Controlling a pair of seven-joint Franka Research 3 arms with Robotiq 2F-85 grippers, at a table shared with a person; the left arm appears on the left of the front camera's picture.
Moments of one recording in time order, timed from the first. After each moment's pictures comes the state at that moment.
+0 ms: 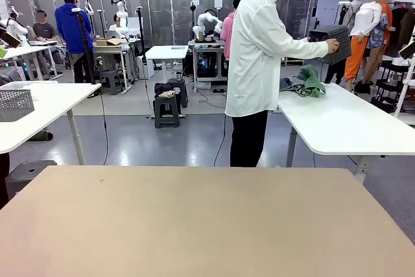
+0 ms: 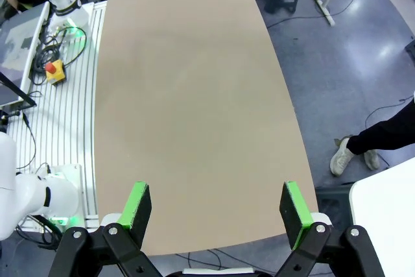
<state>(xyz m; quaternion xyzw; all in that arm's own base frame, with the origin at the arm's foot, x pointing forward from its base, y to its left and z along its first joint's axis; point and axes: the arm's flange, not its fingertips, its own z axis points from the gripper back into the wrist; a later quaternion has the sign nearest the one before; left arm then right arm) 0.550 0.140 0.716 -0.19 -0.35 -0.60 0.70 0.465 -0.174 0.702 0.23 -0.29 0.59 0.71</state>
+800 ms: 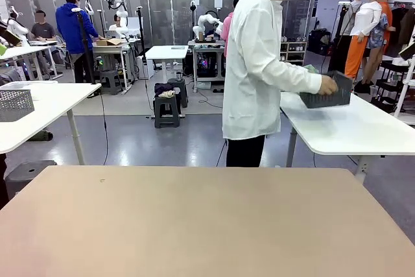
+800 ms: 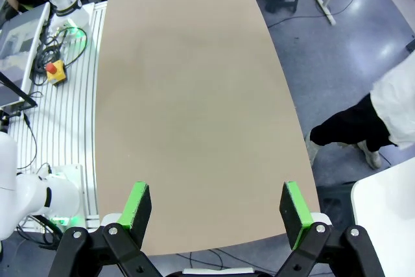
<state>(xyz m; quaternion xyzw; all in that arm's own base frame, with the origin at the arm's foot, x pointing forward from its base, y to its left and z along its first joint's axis) 0.549 0.137 0.723 -0.19 -0.34 -0.60 0.70 0.466 -0.176 0.699 0.23 -0.29 0.59 0.72</state>
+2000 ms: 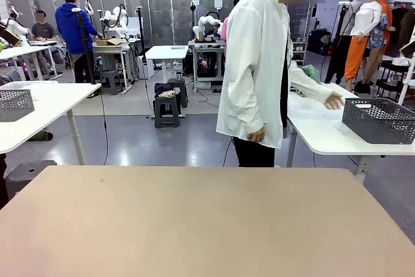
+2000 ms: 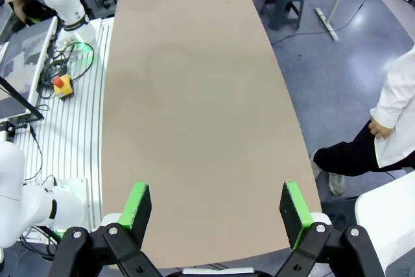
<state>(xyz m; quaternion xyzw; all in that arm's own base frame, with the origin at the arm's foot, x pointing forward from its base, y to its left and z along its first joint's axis) 0.551 0.140 0.725 -0.22 -0.33 -0.60 0.70 0.462 -0.180 0.700 0.26 -0.31 0.58 0.70</state>
